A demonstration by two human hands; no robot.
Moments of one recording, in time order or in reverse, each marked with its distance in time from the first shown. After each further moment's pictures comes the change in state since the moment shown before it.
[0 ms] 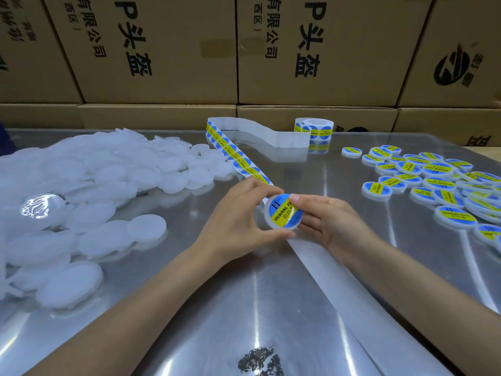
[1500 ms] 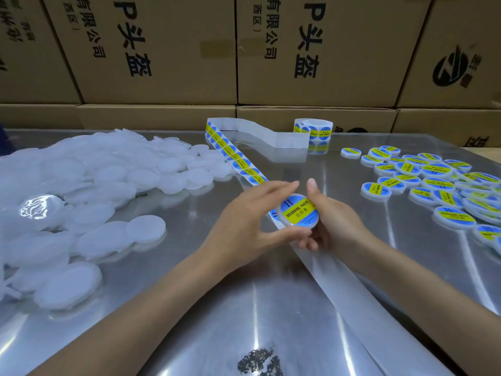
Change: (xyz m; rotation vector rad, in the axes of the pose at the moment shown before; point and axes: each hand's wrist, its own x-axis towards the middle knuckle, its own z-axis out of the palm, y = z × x) left_hand -0.004 0.020 0.001 -0.064 -0.001 0.084; right_hand -0.006 -0.010 0.010 -0.188 0.023 -0.032
